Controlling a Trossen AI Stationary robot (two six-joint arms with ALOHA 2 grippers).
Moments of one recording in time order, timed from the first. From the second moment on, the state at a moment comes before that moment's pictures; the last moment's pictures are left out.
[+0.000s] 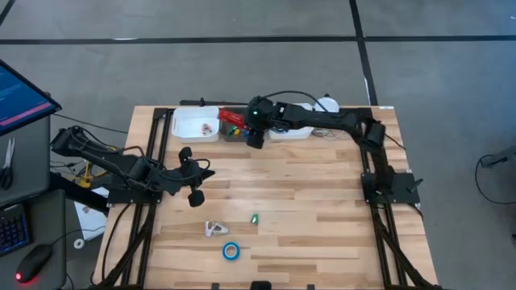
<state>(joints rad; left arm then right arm) -0.37 0.87 0.62 -0.41 -0.67 -0.30 -0.35 2.07 1.71 -0.47 0.15 -0.26</state>
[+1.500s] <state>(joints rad) -0.37 0.87 0.62 -0.43 -0.67 -0.30 -0.42 2.33 2.11 -0.82 0.13 -0.22</state>
